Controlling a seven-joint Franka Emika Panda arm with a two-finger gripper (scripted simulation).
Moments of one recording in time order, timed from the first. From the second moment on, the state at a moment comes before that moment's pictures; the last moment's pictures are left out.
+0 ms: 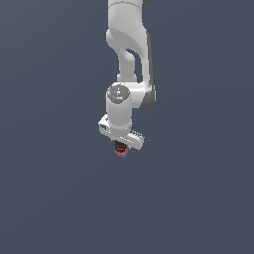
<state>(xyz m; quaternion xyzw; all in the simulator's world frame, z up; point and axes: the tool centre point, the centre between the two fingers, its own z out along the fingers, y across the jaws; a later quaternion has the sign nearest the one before) -0.015 -0.026 0.082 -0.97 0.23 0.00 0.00</state>
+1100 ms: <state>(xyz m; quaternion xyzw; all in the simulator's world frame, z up) 0.067 0.035 0.276 -0.93 0.29 -0.21 0.02</state>
